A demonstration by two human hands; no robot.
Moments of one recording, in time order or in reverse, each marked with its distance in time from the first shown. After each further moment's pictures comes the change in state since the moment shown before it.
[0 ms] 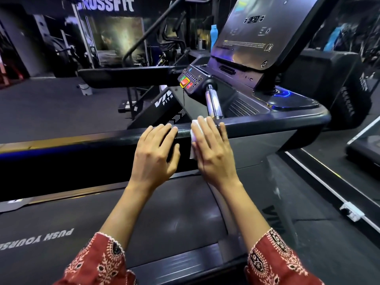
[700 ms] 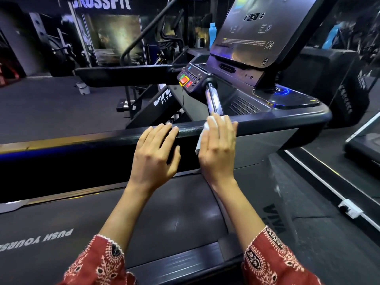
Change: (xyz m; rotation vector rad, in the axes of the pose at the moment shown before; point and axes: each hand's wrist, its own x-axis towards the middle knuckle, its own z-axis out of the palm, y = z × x) left_hand -0.004 -0.005 0.001 0.022 -0.003 0.036; right_hand 0.013 -0.014 0.005 0.032 0.109 0.317
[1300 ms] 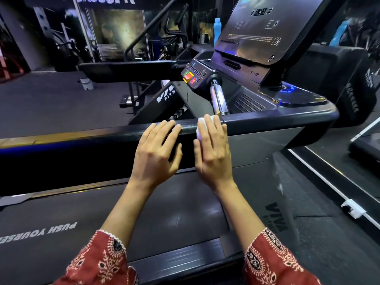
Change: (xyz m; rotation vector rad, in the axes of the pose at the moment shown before) left_hand -0.002 -0.002 -0.006 -0.004 -0.007 0.004; right_hand -0.020 -0.001 0.002 0.024 -0.019 -0.172
